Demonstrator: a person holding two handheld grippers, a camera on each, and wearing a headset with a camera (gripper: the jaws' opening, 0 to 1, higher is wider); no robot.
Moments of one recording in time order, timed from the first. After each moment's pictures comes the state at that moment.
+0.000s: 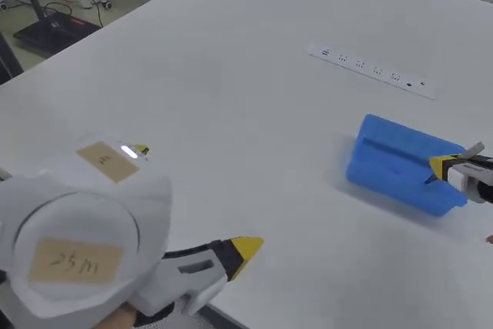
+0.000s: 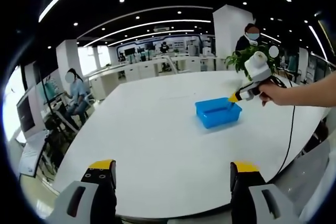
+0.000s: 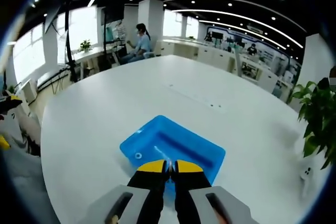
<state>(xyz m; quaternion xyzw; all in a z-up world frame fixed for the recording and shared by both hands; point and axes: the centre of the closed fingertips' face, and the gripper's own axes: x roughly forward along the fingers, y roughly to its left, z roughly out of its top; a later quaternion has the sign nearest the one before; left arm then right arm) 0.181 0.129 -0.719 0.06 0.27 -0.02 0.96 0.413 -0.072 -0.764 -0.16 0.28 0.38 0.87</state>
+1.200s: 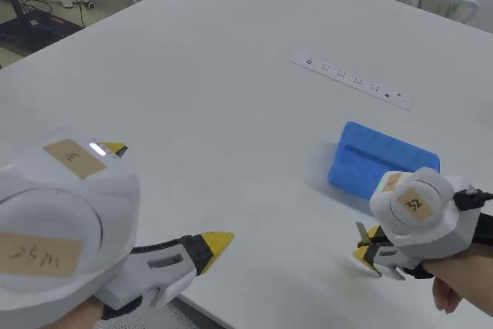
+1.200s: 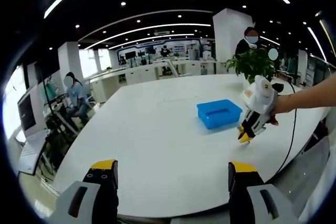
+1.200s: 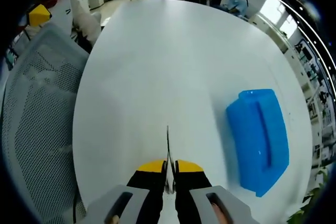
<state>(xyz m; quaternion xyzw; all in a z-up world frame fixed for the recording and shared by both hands) 0.171 0.136 -0.719 0.05 0.25 -0.02 0.97 0.291 -0.051 -0.869 -0.43 0.39 0.56 0.59</state>
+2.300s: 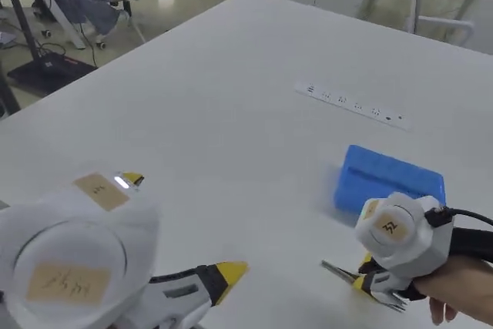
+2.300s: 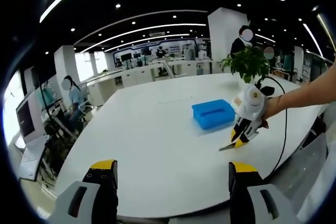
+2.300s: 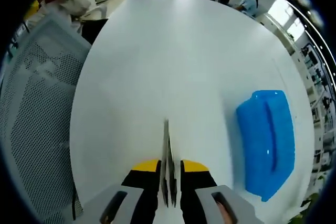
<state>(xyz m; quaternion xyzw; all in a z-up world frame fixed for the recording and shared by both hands) 0.169 0.124 -0.712 0.07 0.25 -0.04 0.96 0.286 -0.055 -0.874 -0.43 0.40 0.55 0.60</state>
